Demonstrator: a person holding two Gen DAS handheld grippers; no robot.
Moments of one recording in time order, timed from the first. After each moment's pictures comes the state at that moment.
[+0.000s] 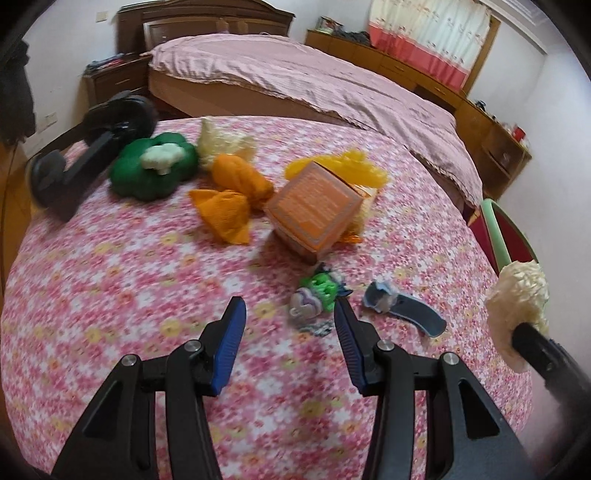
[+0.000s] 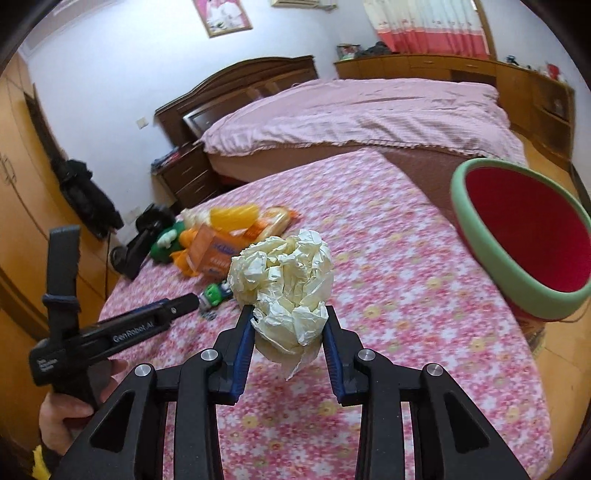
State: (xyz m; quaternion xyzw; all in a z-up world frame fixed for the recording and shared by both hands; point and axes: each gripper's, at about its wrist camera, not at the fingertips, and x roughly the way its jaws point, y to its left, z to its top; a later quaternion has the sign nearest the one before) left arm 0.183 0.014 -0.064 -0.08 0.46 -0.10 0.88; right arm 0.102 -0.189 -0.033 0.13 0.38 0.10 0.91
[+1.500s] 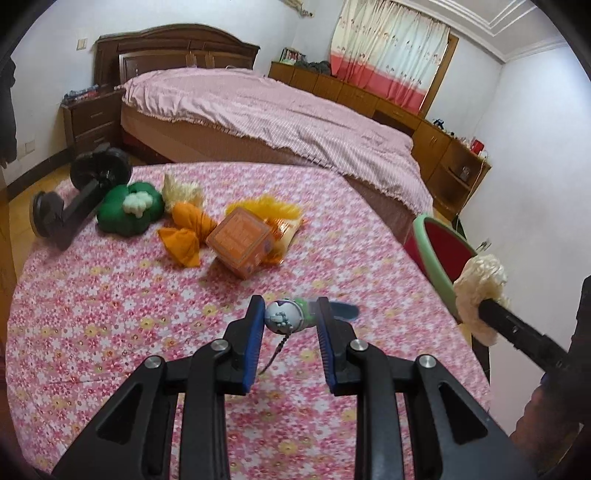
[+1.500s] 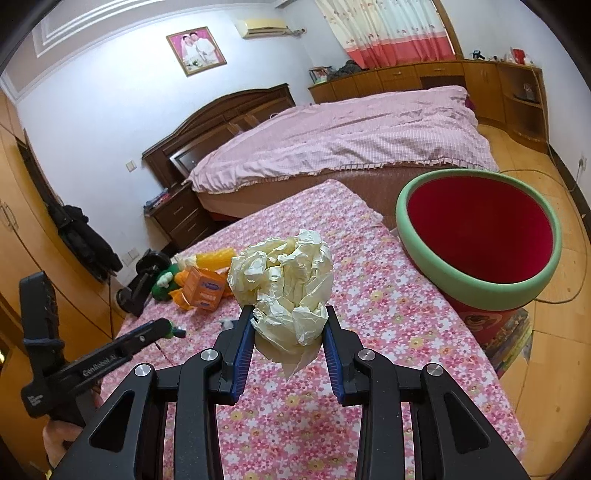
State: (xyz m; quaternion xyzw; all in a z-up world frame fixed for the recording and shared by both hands) left arm 0.123 0.005 0.001 -0.09 0.38 -0.16 0.91; right arm 0.062 -0.240 -0.003 0.18 0.33 0.08 0.92
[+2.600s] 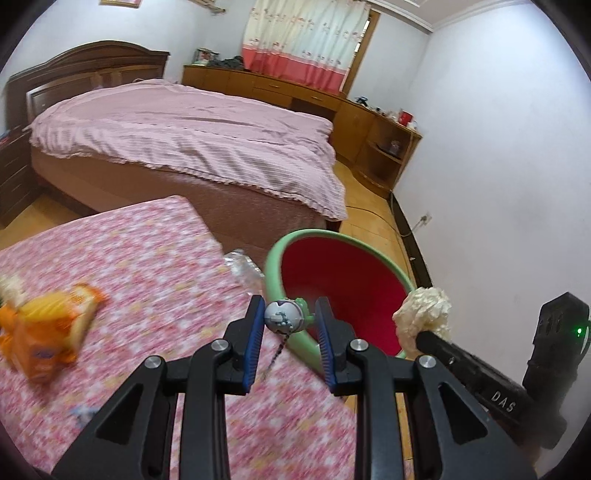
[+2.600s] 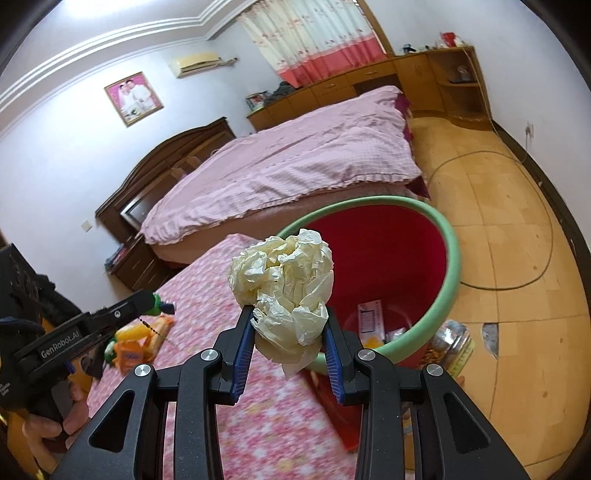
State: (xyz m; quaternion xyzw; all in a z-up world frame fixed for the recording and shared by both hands) left arm 0.191 -0.211 0.034 -0.05 0.37 -0.30 0.88; right arm 0.071 -0.404 -0.009 0.25 0.30 -0.03 0.92
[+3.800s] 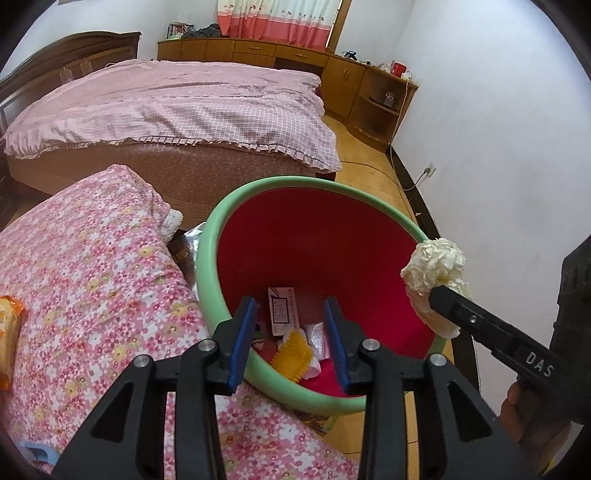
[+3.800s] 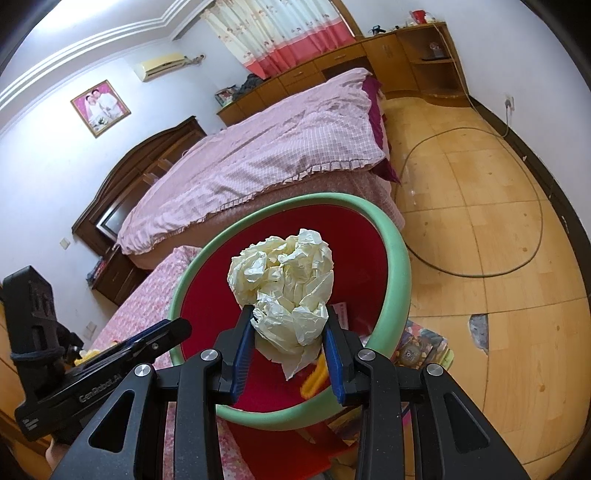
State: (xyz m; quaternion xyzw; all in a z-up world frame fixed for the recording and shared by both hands) left arm 0.222 -0.300 -0.034 0.02 0.42 -0.31 0.85; right arm 0.101 -0.467 -0.047 0.28 0.33 -0.06 0.90
